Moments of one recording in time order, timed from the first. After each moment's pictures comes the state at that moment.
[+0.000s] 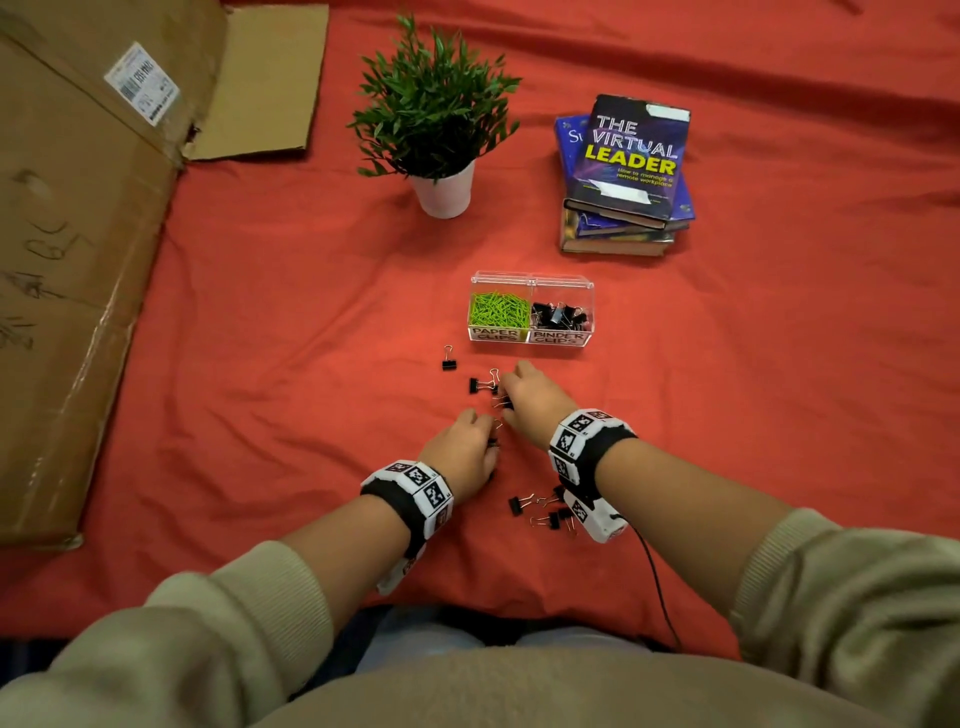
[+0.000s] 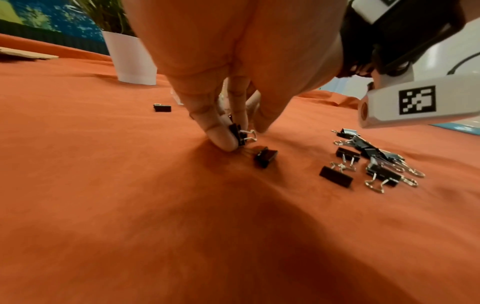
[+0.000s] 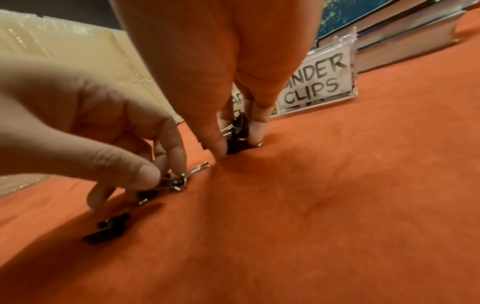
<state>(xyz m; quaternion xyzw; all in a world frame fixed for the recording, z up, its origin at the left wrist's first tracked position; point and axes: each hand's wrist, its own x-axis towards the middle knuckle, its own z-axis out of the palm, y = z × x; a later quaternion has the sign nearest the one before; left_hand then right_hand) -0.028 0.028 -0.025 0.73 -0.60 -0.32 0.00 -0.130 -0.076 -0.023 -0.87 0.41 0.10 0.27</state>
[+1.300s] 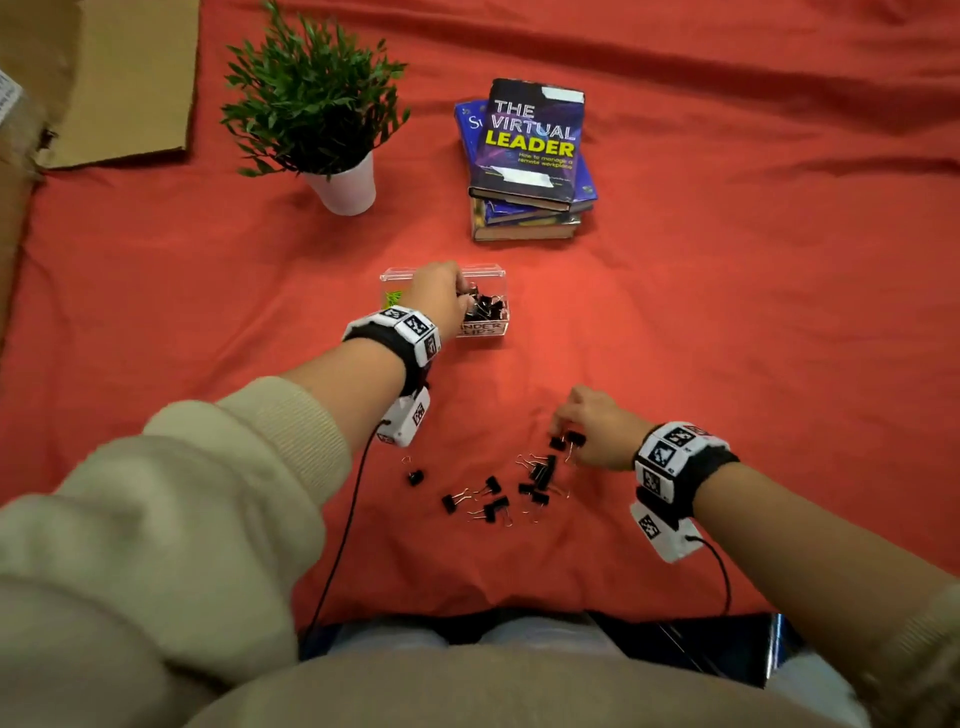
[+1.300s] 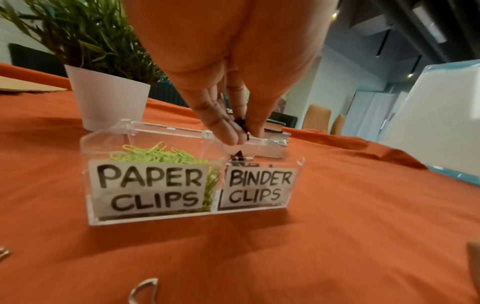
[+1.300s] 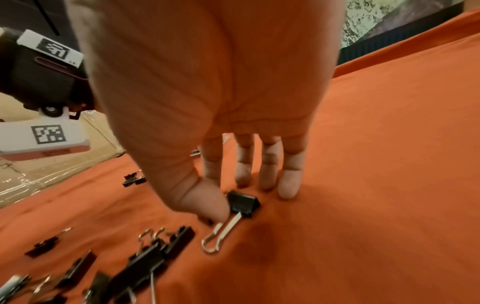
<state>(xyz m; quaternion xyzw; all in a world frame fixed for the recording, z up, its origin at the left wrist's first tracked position) -0.044 -0.140 0.030 0.76 -0.57 -0.27 0.14 -0.294 -0.089 -0.003 -0.80 0.46 0.21 0.33</state>
